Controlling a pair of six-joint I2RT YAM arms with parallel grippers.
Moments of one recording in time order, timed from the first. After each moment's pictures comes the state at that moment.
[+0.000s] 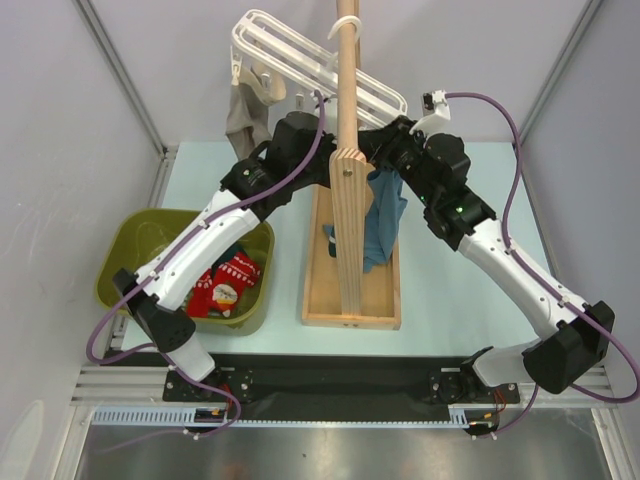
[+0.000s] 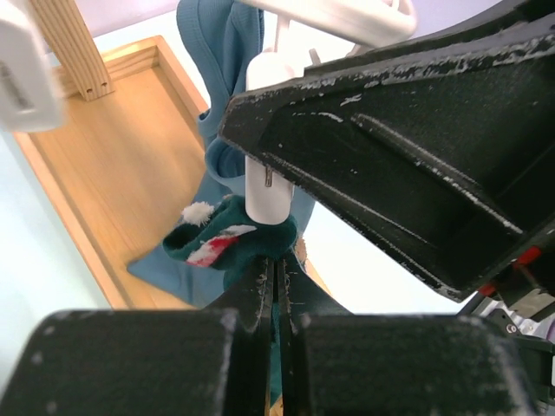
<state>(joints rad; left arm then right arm) -0.77 1.65 1.90 -0.64 0.01 -0.29 0.57 1.37 1.37 0.07 0.05 0.66</state>
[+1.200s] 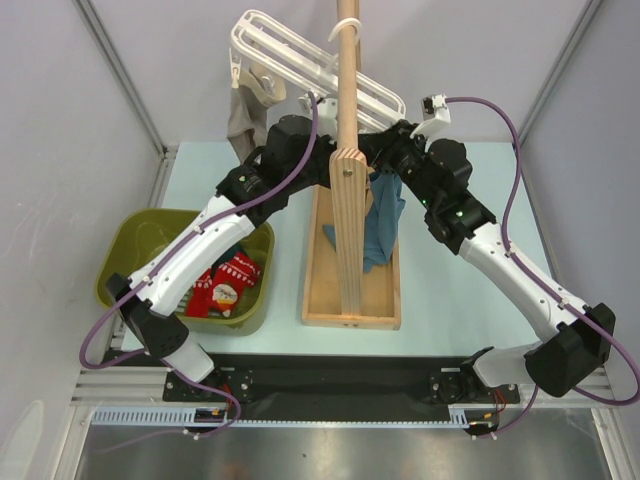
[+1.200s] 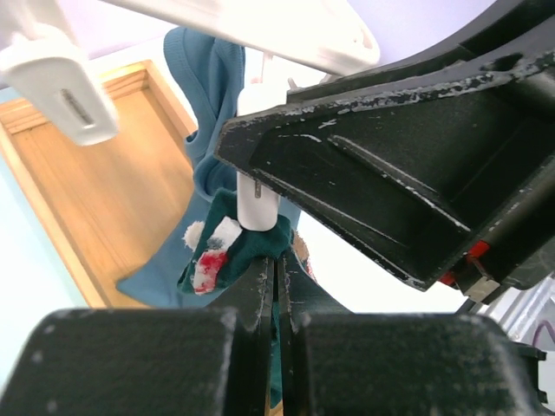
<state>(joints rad) -0.77 1.60 1.82 -0.54 0.02 -0.30 0.56 1.35 1.32 0.14 0.01 0.63</state>
